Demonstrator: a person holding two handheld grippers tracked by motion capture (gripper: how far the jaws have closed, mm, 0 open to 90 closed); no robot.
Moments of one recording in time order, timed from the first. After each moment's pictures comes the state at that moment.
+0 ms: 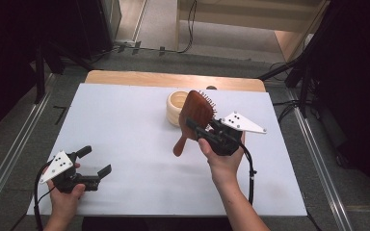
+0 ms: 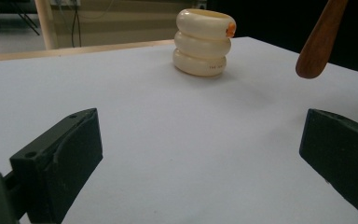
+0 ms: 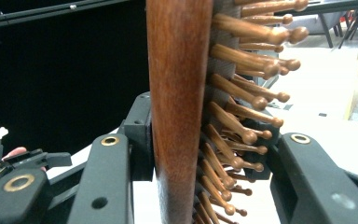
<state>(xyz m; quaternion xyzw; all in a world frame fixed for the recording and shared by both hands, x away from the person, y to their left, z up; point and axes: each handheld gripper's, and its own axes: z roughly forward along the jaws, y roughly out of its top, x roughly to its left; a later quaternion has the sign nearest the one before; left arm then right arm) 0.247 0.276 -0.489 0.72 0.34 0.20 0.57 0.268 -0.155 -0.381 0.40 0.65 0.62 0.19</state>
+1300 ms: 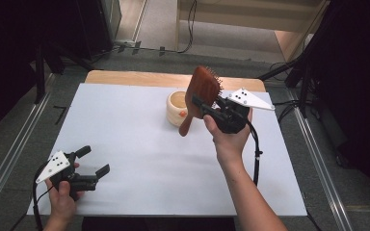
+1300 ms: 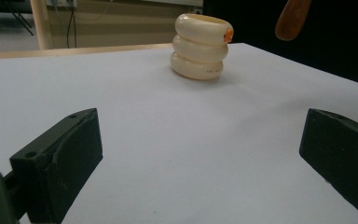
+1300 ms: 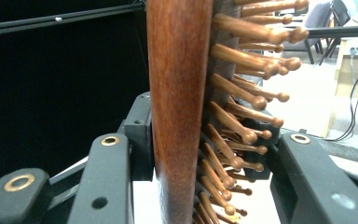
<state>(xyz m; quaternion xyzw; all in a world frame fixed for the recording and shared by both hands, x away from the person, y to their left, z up) 0.248 0.280 -0.491 0.71 0.34 0.19 0.58 0.301 -0.167 -0.342 0.40 0.64 0.62 0.23</state>
